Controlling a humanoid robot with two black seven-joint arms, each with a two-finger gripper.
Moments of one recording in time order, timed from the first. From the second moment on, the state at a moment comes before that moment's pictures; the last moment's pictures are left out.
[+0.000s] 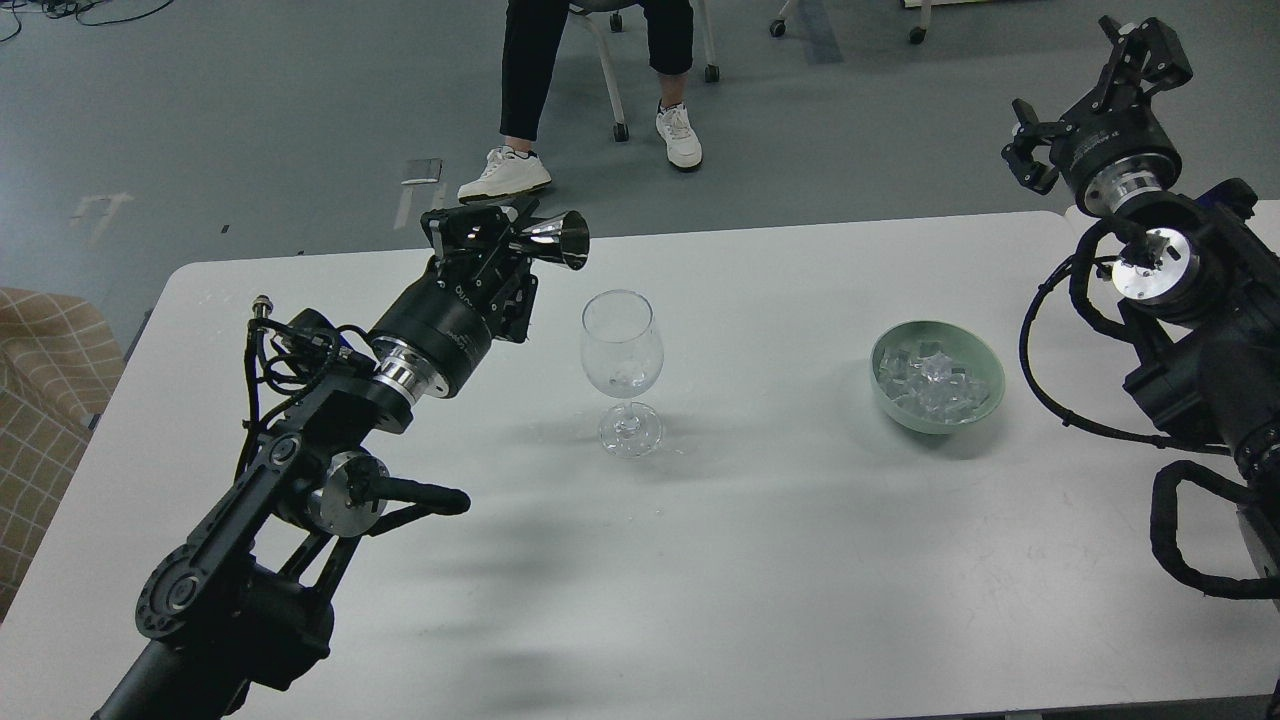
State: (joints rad) left arm -0.30 0.15 -1.18 -1.52 0.82 -0.03 0.07; right arm 0.89 -0.19 1.33 0.41 -0.50 0.22 0.16
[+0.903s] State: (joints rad) left arm -0.35 0.19 -1.15 -1.52 0.99 -0.07 0.09; right arm 0.88 -0.19 1.33 0.46 -0.50 0.22 0.16
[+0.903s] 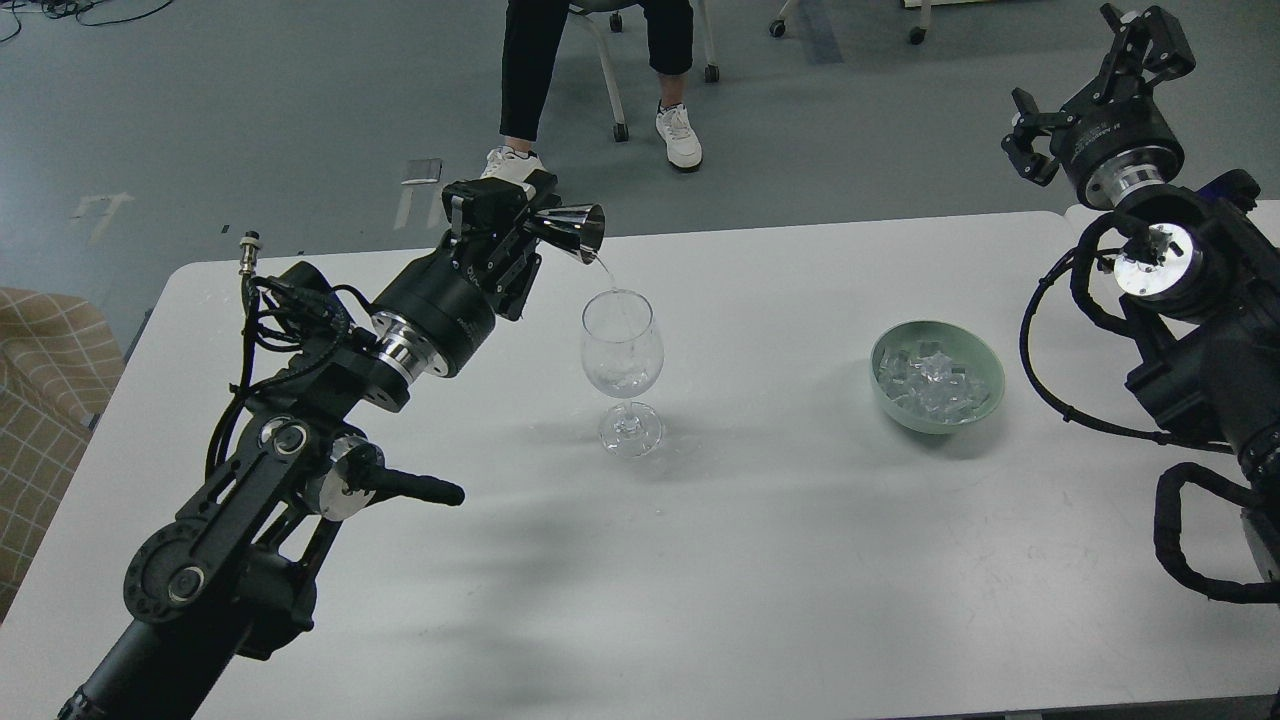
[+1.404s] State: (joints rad) left arm -0.37 0.24 -1.13 -1.53 1.10 -0.07 0.08; right arm 0.87 -0.20 1.33 0.46 -0.50 0.22 0.16
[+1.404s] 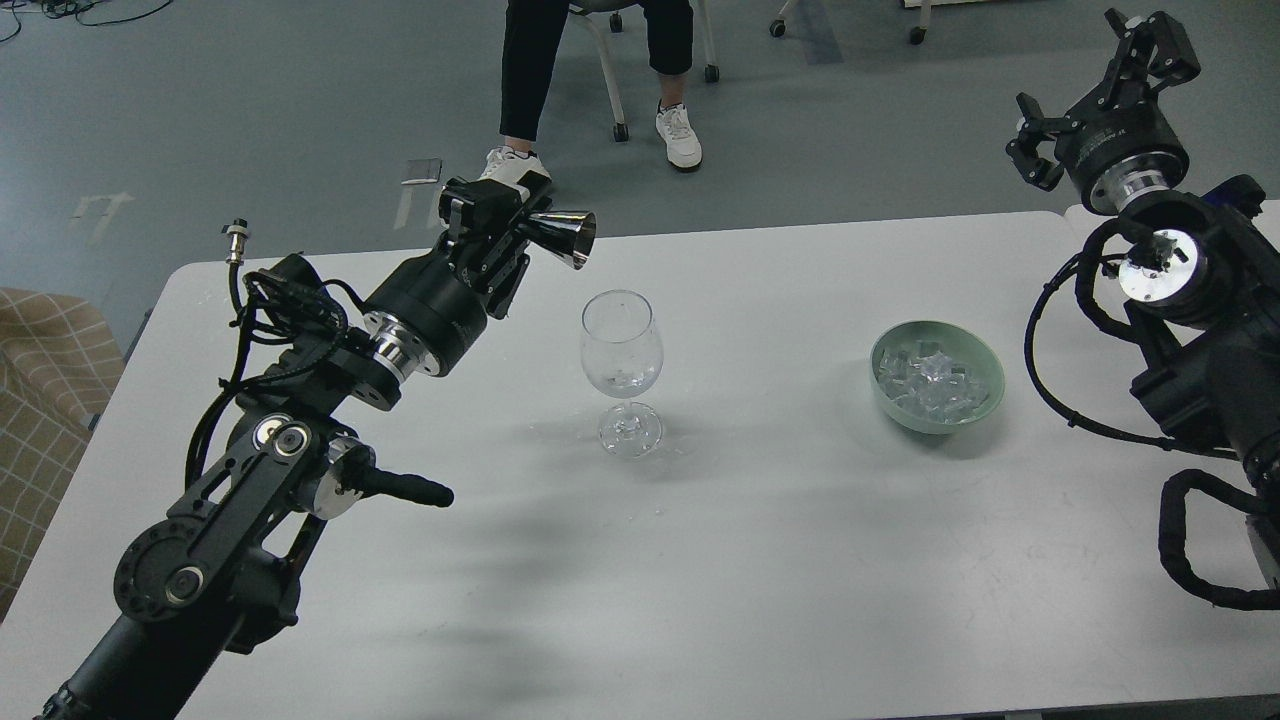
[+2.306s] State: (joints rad) left arm -0.31 0.23 -1.43 -1.47 0.38 -0.07 0.08; right arm 0.84 -0.21 1.33 0.47 -0.50 0.22 0.16
